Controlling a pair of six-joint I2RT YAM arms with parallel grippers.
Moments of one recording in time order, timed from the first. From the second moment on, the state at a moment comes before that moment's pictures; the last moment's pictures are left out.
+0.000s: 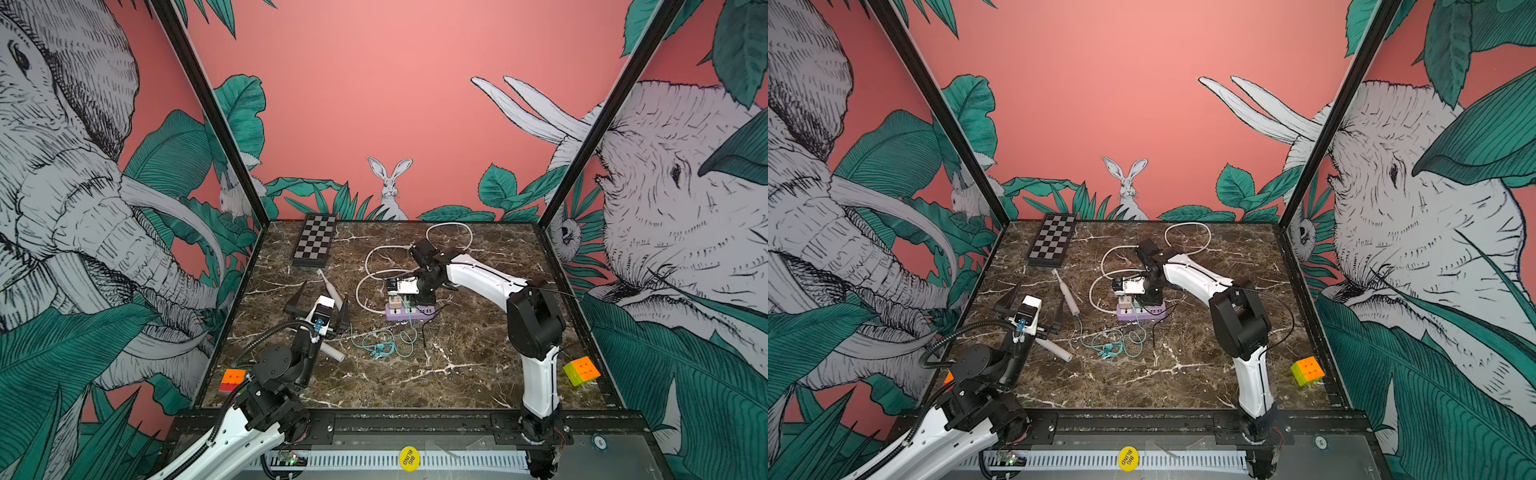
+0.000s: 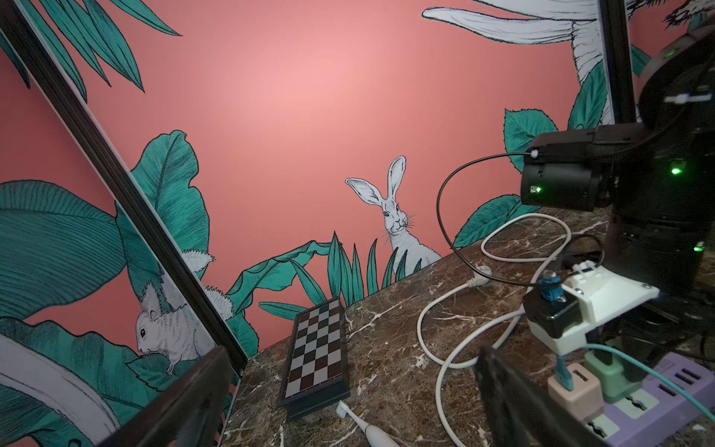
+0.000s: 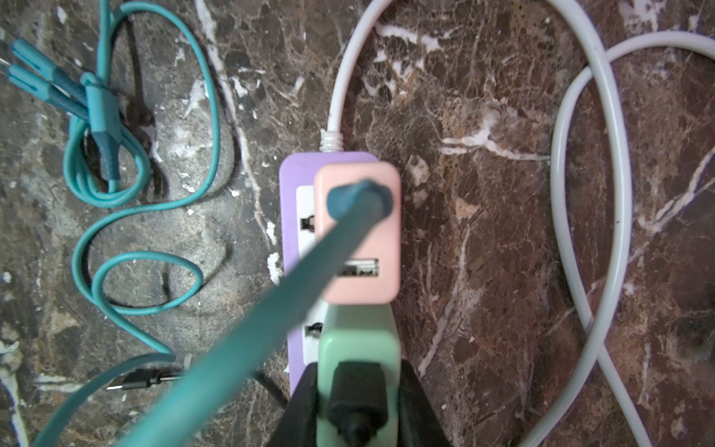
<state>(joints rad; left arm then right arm) -0.83 0.32 0.36 0.16 -0.55 0.53 0.64 2.03 1.62 -0.88 -0.27 -0.97</state>
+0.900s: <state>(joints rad) -0.83 0.34 0.36 0.15 -0.53 0.52 0.65 2.05 1.71 -0.94 -0.18 -0.84</state>
